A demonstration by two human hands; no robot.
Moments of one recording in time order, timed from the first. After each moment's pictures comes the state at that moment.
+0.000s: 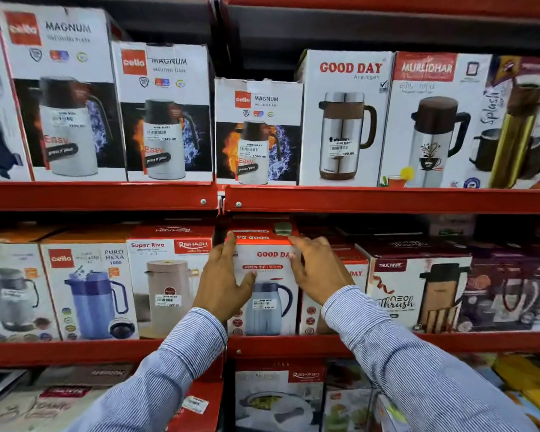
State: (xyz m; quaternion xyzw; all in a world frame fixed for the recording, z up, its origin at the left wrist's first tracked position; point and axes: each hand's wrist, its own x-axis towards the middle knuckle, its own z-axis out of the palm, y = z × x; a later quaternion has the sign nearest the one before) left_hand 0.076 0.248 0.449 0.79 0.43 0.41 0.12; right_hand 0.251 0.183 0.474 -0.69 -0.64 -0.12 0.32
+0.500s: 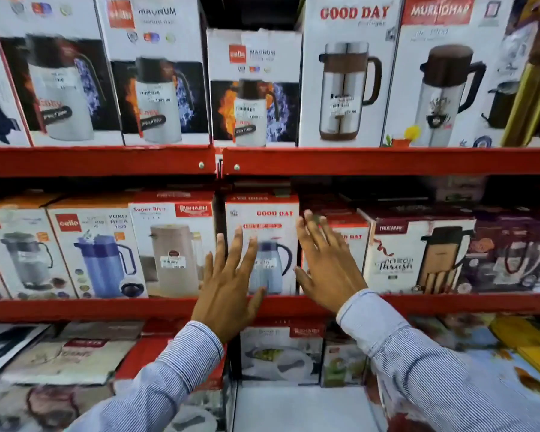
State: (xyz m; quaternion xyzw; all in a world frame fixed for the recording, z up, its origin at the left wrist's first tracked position) left_hand 0.065 0.213 0.381 0.86 0.39 0.32 -0.08; right_hand 0.255 0.150 0.422 -0.70 -0.66 -0.20 0.17
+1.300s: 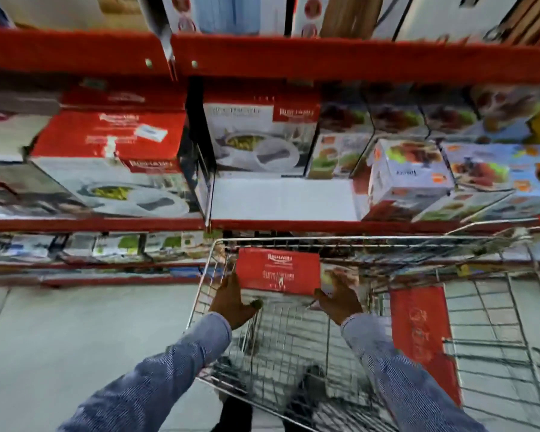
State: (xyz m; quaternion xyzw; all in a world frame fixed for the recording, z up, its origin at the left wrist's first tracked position) left_hand 0.043 0.059 -0.026 0.72 0.56 -0.05 0.41; right_hand 0.277 -0.036 -0.001 -0.84 -0.35 0.42 0.09
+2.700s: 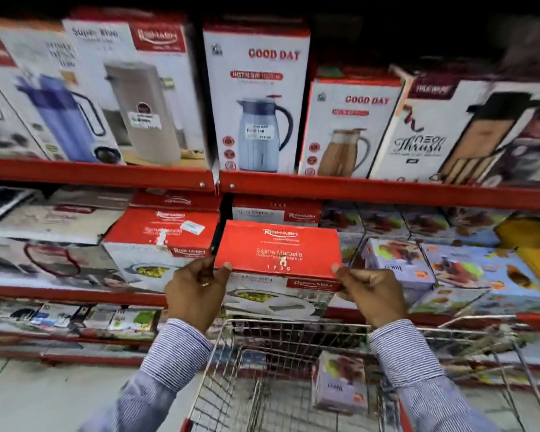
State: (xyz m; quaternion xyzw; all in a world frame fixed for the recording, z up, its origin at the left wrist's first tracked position) left_hand 0.036 0.114 0.227 0.59 0.65 0.38 0.30; right_hand 0.294 0.027 0.226 -0.74 -0.38 0.28 0.48
